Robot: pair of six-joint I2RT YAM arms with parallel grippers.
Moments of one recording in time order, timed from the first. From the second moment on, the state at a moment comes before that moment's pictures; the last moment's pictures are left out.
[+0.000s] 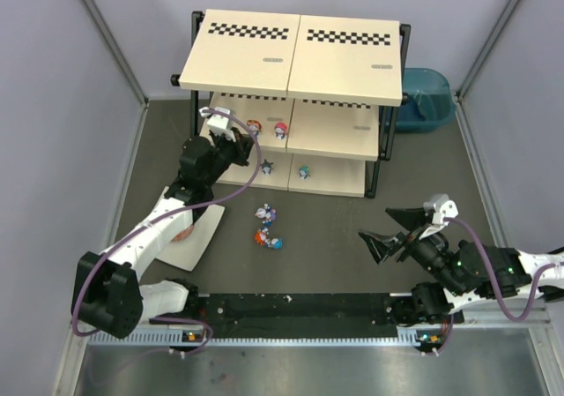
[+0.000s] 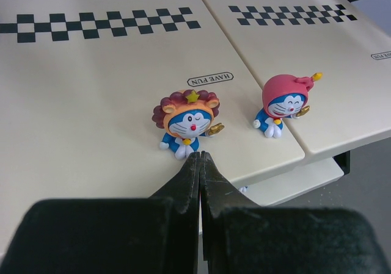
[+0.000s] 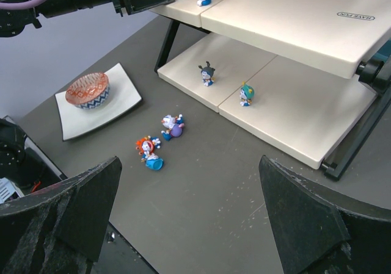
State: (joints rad) left arm -0.37 1.22 0.80 0.36 0.18 -0.19; right arm 1.71 0.23 0.64 -0.41 1.01 0.21
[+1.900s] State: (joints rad) left arm -0.37 1.25 0.81 0.40 0.19 -0.20; right arm 1.71 0.22 0.63 -0.42 1.02 0.21
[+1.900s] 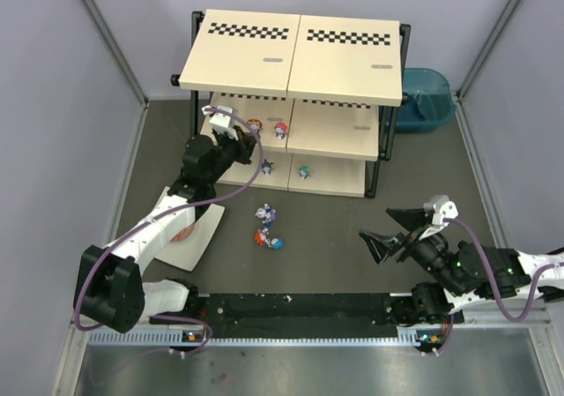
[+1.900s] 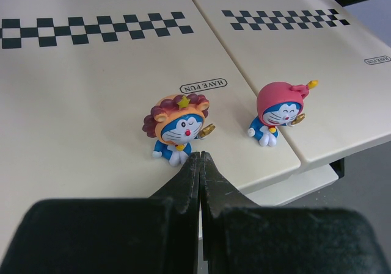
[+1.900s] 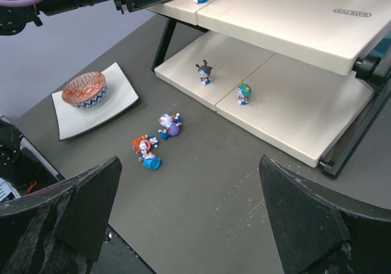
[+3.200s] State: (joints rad) left arm -0.38 0.68 0.50 -0.03 0.07 -0.41; right arm 1.56 0.59 0.62 -0.46 0.84 0.41
